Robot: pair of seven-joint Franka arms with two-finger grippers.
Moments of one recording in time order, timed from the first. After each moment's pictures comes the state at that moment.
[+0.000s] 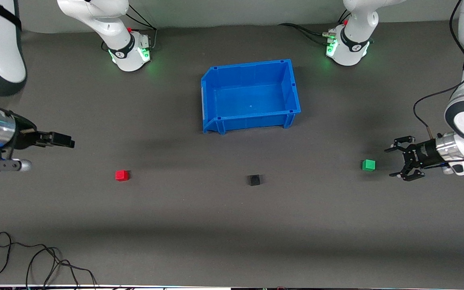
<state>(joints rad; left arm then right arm) 0.22 0.42 0.03 -1.98 -0.69 2.14 -0.80 -0.03 0.22 0.02 -1.58 0.06 1.65 0.06</state>
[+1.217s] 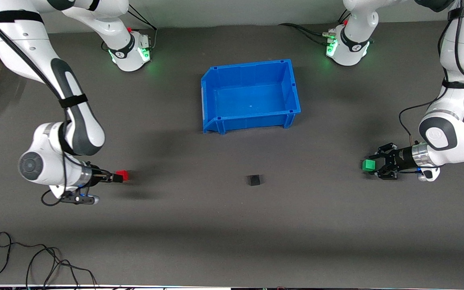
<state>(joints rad) 0.20 0.55 0.01 -1.98 -0.70 2.23 -0.61 0.03 0.54 0.03 -1.78 0.06 2.21 0.12</state>
